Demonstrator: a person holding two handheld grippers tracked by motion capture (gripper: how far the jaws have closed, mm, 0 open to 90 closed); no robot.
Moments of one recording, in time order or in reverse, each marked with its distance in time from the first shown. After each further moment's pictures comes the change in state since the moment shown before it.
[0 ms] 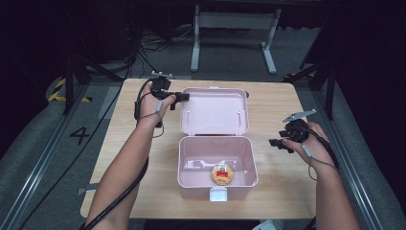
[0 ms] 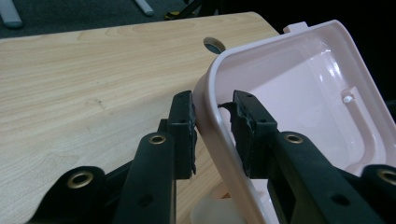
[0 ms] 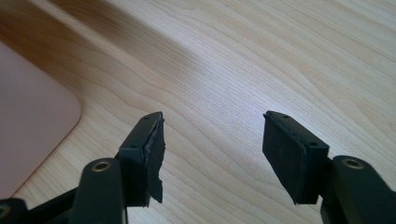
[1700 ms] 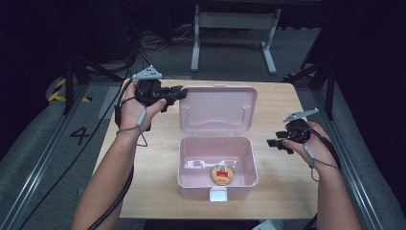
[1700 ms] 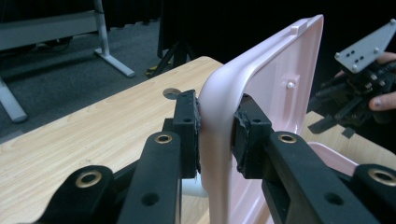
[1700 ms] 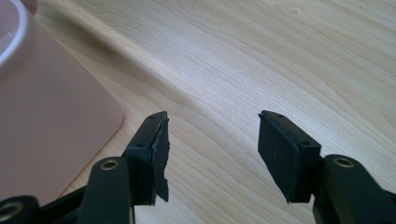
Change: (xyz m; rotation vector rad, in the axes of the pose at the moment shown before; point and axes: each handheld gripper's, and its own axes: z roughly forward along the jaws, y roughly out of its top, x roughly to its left) left arm -0.072 0.000 -0.091 -0.166 -0.060 0.300; right arm 0.013 0.005 -0.016 -0.025 0.085 0.023
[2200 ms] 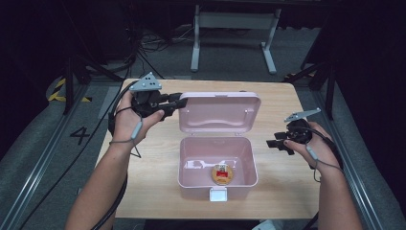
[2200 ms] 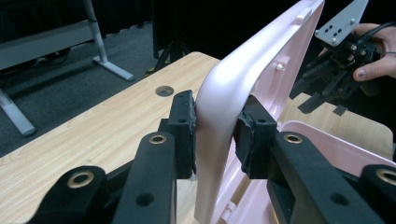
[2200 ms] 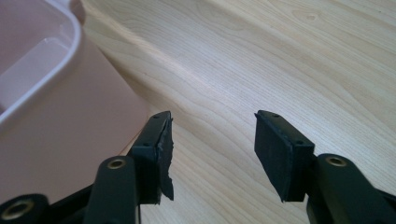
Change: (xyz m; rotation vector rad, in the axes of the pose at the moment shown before) left arm -0.027 -0.005 -0.021 0.013 -0.015 0.099; right arm 0.006 0.002 -0.010 -0.012 0.051 -0.013
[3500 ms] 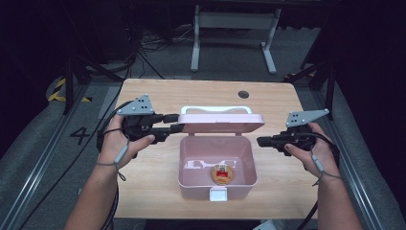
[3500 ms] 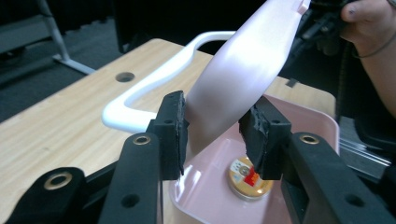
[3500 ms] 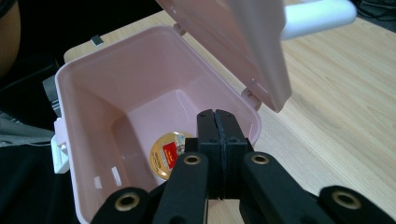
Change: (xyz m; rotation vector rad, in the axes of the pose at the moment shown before) left arm -0.026 -0.032 -0.027 0.034 -0.143 0.023; right arm 0.057 0.020 -0.040 -0.234 0.278 -0.233
